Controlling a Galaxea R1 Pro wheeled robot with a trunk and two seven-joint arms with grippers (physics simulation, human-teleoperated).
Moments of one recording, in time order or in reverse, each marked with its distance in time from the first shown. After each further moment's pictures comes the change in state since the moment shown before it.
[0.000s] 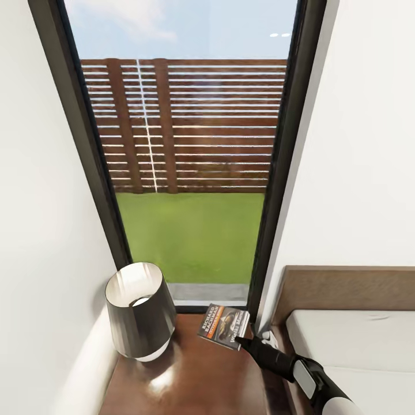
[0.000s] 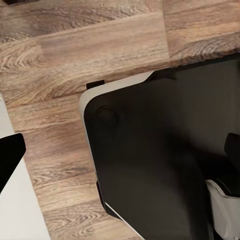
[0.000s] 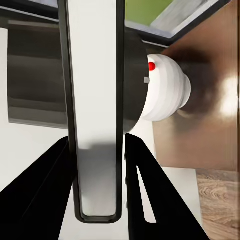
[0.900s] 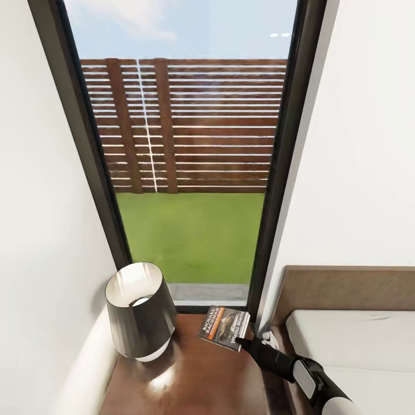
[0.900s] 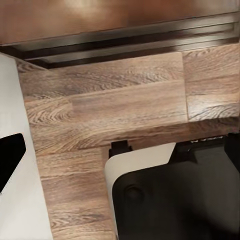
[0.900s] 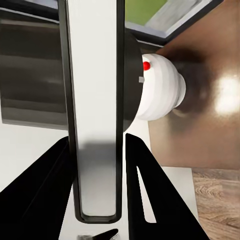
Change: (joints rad) left arm -0.272 0.011 0.036 0.003 0.017 0.198 0.002; right arm 0.000 0.001 0.001 0.000 -0.001 0.000 -0.022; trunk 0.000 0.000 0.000
